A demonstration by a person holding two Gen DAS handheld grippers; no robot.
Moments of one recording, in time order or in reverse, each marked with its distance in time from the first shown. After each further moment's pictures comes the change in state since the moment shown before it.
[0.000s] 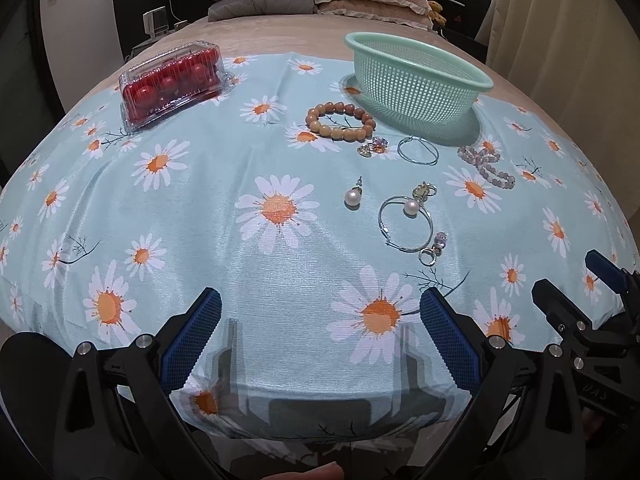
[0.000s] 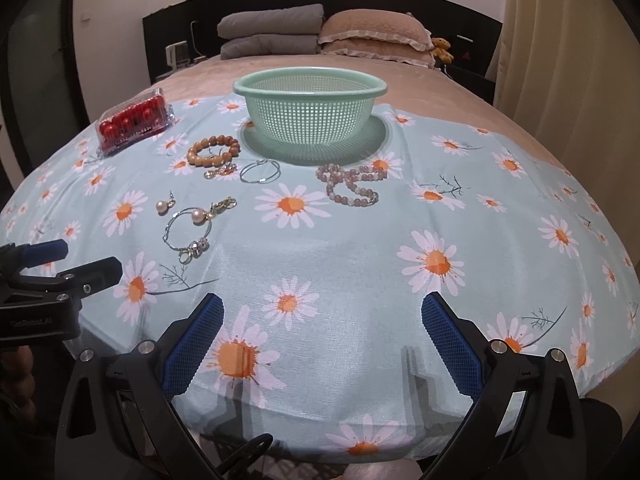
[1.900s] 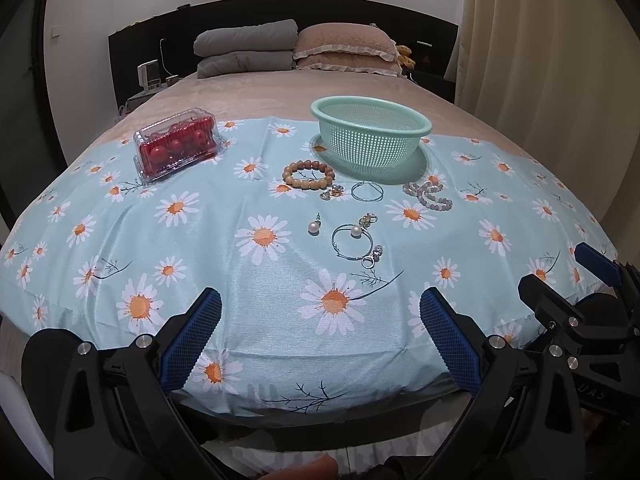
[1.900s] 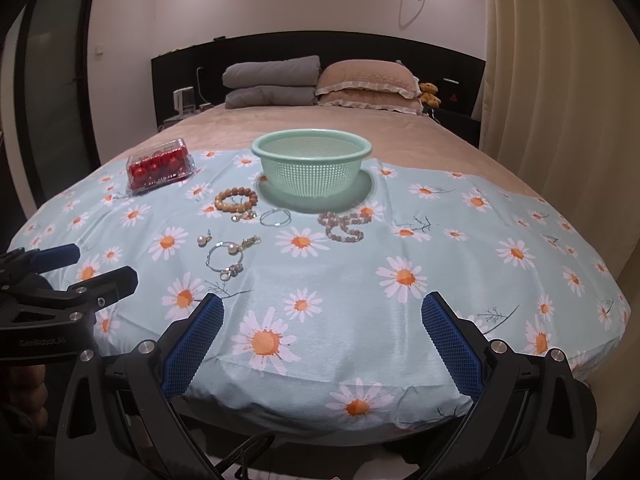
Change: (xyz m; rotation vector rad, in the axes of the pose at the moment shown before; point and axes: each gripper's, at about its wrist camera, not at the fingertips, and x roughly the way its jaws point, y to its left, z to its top) left arm -0.086 -0.022 -0.032 0.066 -0.207 -0.044; right arm -0.092 0.003 -0.023 0.018 -0.194 0.001
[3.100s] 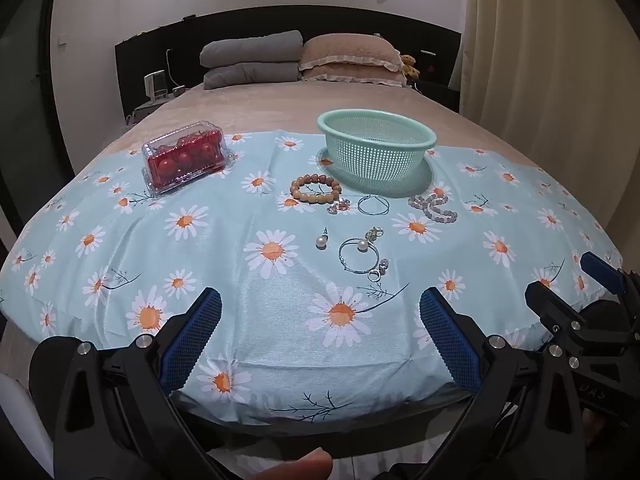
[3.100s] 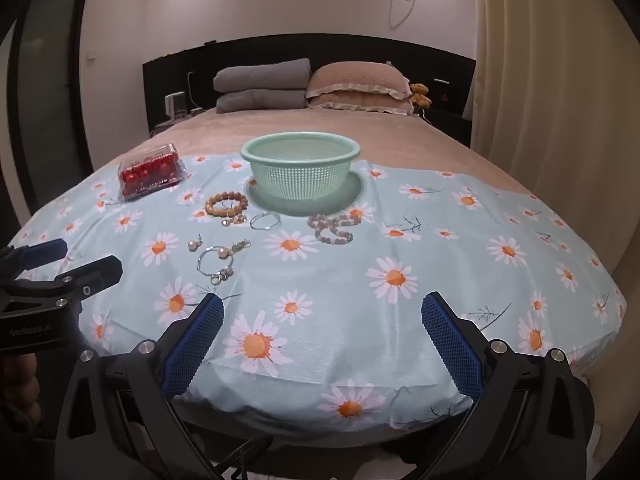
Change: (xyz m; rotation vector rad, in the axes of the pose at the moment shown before) left arm -0.005 0.002 0.008 -0.001 -0.024 0.025; right arm -0.002 -0.006 0.000 0.024 -0.008 -0.024
